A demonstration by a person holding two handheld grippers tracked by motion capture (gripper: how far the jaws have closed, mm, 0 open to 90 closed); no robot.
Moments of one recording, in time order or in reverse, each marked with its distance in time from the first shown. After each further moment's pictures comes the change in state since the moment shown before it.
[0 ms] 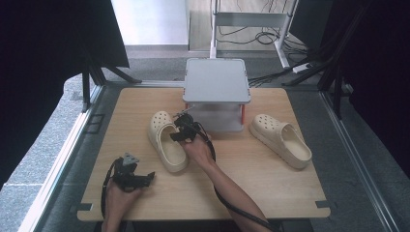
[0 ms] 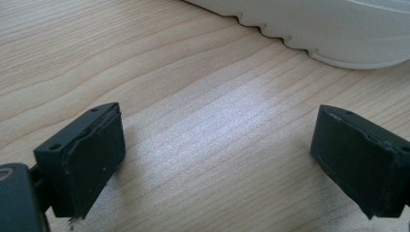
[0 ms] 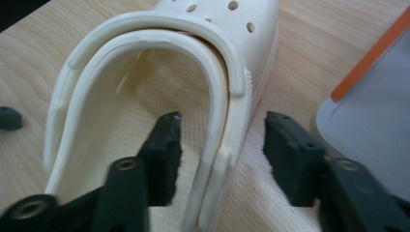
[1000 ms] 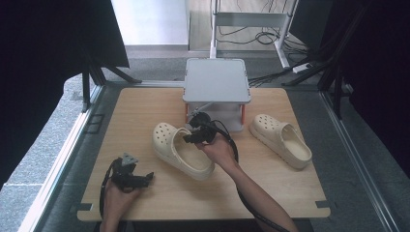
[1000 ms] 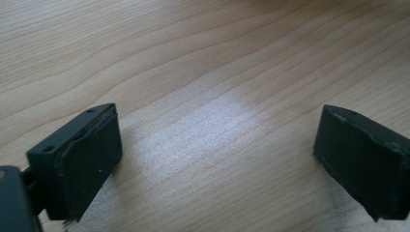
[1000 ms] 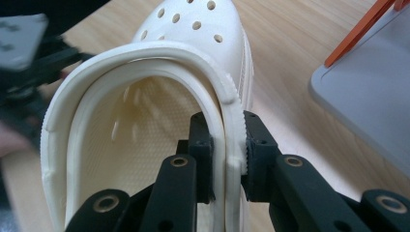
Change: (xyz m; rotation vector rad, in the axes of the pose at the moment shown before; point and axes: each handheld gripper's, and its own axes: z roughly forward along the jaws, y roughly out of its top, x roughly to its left) left arm 0.003 -0.002 -0.001 0.009 0.008 -0.006; right arm 0.003 -0.014 -0.109 0.031 0.131 -0.058
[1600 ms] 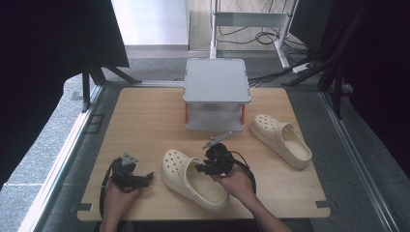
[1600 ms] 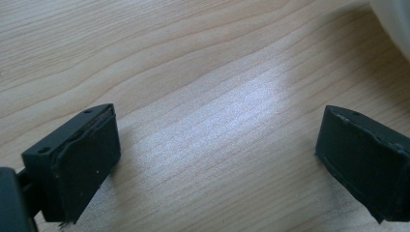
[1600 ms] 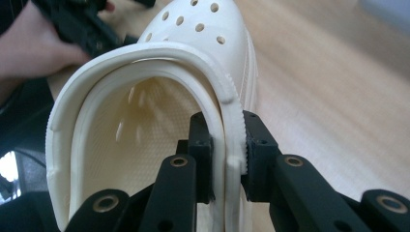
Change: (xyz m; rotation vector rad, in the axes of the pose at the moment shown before) left arm 0.000 0.000 0.000 0.001 0.003 -0.004; right arm 0.028 -0.092 -0.022 0.002 0.064 0.017
